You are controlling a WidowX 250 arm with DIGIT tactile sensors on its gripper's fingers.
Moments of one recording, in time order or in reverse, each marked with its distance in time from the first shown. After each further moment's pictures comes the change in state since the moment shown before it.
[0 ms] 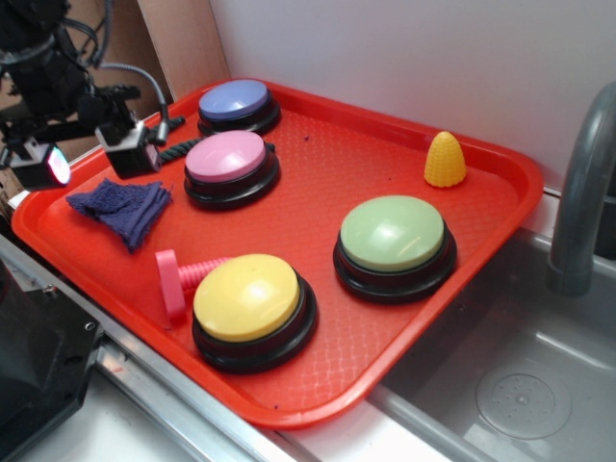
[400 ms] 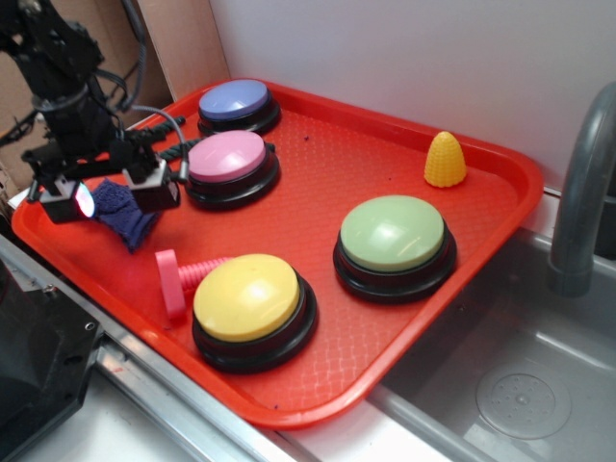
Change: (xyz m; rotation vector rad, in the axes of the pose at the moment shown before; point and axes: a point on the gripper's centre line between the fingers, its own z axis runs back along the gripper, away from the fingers) arm 0.003 -0.001 -0.041 0.017 0.010 0.003
